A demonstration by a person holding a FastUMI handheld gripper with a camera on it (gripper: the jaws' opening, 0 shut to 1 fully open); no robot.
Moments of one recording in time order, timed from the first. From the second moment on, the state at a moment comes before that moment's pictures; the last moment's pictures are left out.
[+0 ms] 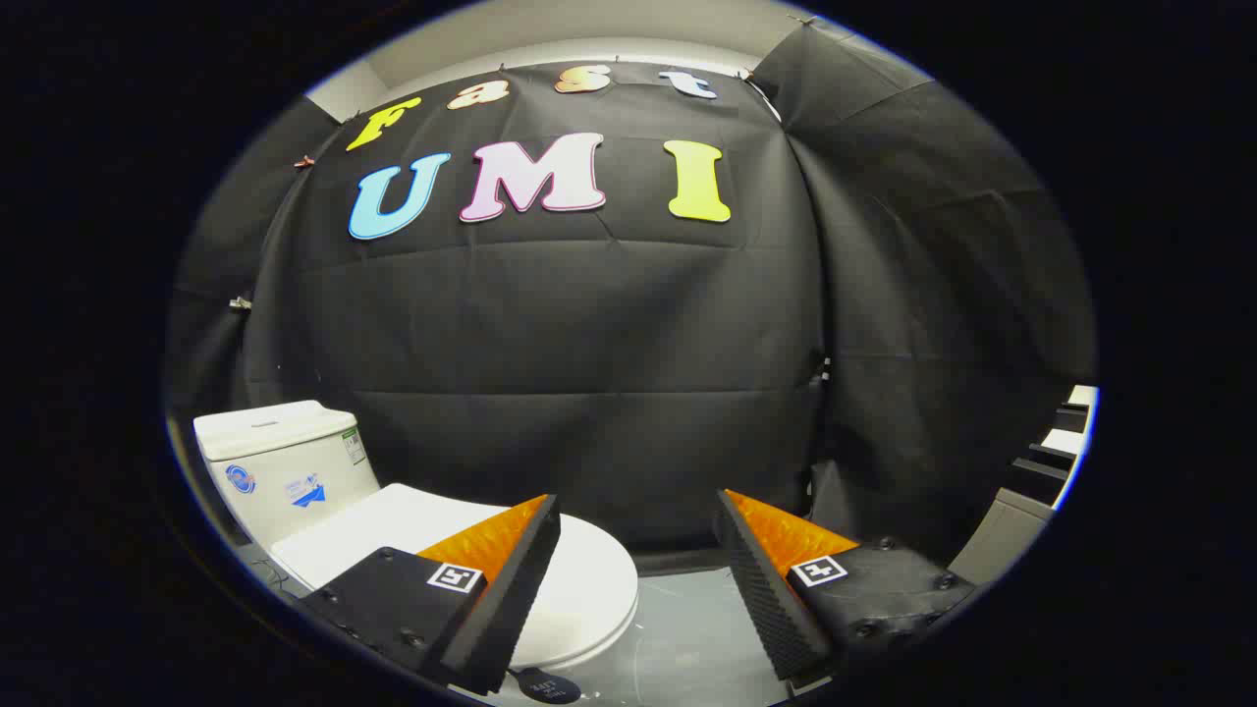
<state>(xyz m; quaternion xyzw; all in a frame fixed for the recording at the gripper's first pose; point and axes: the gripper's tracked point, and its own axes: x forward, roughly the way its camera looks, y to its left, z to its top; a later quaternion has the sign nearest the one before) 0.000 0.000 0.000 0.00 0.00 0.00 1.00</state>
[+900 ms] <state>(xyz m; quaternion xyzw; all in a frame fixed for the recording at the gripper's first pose) 0.002 0.000 -0.001 -0.01 0.00 0.00 1.00</state>
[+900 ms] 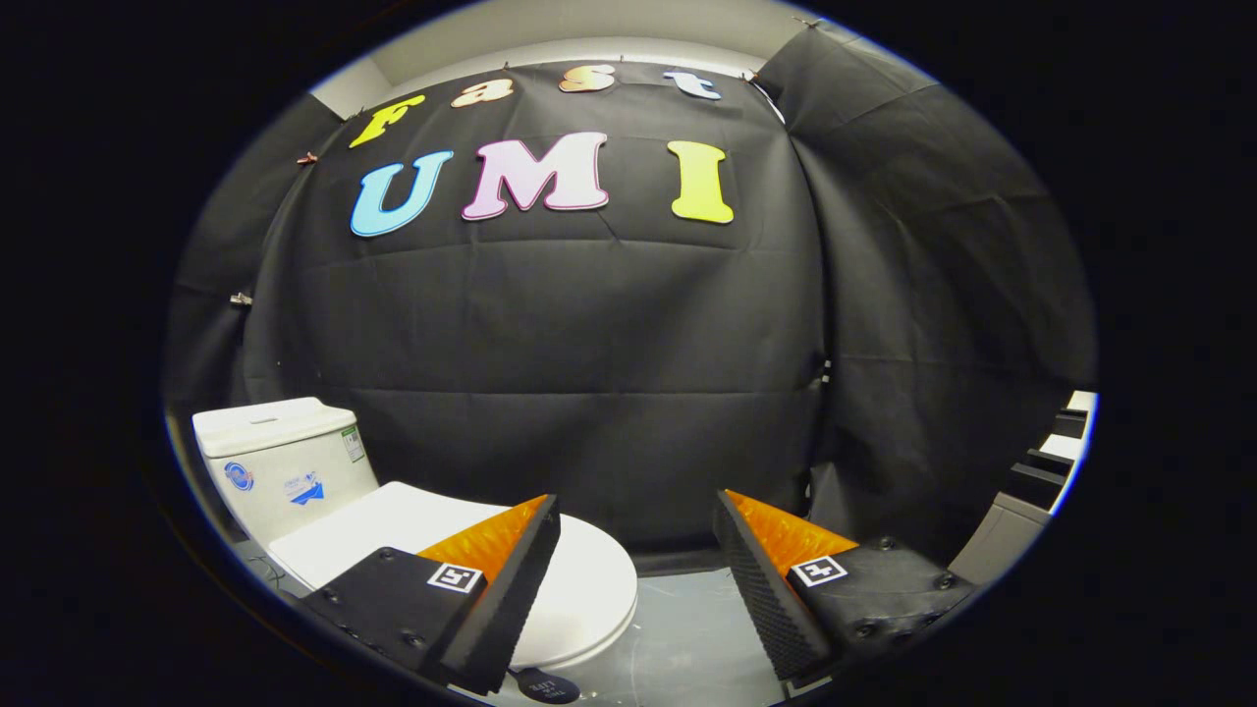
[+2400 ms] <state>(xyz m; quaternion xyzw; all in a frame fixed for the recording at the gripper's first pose) 0.004 -0.003 -0.023 0.01 0.03 0.00 1.00</state>
